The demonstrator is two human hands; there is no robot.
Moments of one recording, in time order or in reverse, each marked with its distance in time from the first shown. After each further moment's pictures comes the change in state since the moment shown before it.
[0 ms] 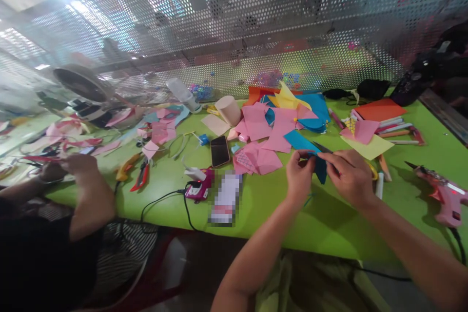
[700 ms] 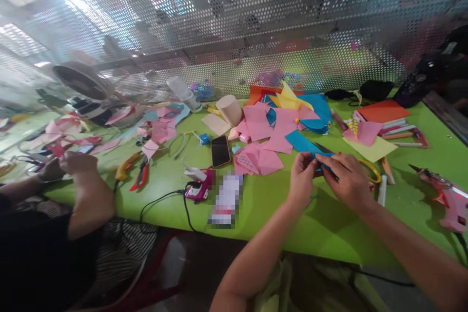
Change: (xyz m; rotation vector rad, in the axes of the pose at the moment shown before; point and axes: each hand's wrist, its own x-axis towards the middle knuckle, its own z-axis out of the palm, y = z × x) left_hand -0.008 -0.003 0.001 -0.294 -0.090 -0.172; right_hand -0.002 -0.006 0.008 0.005 -0.036 -0.027
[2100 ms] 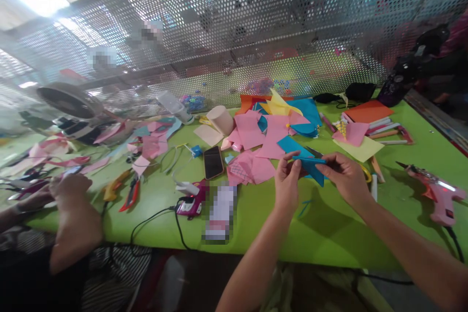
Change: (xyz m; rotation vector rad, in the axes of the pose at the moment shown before) left_hand 0.001 0.018 -0.010 0.056 0.006 0.115; right_hand 0.007 0.002 -0.004 0.886 -0.014 0.803
